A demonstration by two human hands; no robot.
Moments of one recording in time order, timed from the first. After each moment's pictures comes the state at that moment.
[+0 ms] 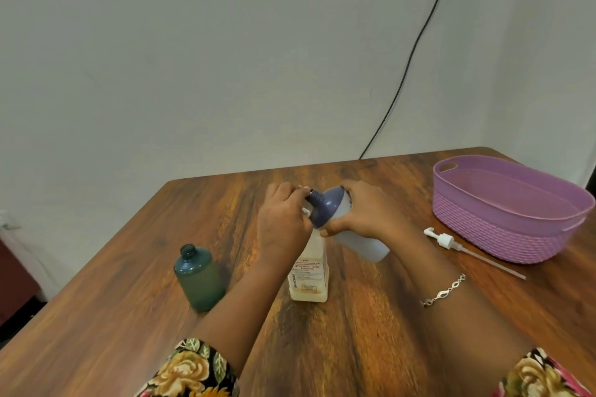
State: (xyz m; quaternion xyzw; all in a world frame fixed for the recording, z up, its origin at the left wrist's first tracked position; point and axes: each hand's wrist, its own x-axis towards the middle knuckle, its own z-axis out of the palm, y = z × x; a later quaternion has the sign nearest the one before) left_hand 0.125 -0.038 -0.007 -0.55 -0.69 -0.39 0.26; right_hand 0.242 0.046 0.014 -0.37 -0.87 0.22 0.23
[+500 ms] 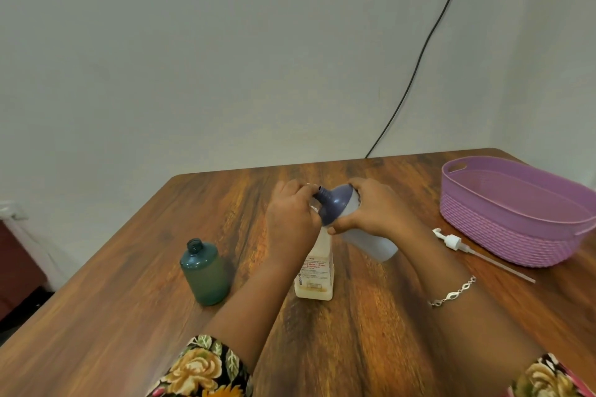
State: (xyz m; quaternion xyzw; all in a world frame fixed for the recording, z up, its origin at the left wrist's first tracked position) left_hand 0.129 -0.041 -0.003 -0.53 -0.70 -0.42 0.23; right_hand 0.241 0.048 0.013 -0.37 -0.87 0.22 0.23
